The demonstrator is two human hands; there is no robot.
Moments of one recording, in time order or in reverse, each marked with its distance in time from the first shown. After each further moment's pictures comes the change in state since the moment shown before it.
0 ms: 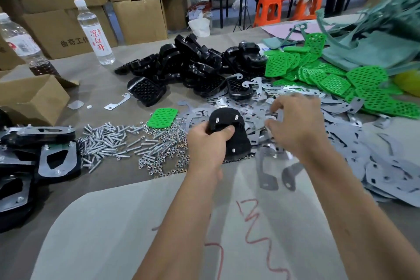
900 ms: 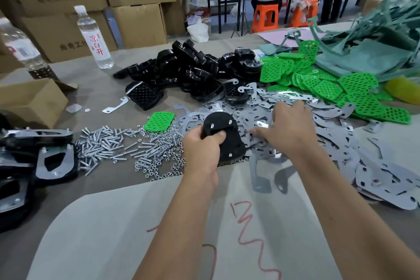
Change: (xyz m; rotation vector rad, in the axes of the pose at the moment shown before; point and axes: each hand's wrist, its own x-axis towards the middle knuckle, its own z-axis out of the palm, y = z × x) left_hand -0.003 -0.002 0.000 0.007 0.056 0.012; right_hand 0.003 -0.007 -0.003 -0.032 -0.153 0.177
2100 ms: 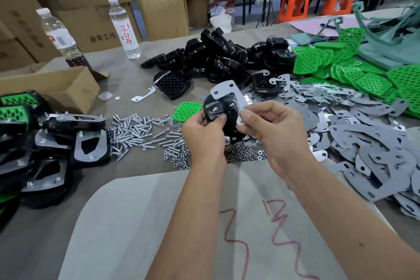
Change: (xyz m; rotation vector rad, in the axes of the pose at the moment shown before) left_hand 0.024 0.012 -0.033 -0.049 0.217 0.206; right_hand -0.052 -0.069 0.038 1.712 -0.176 -0.163
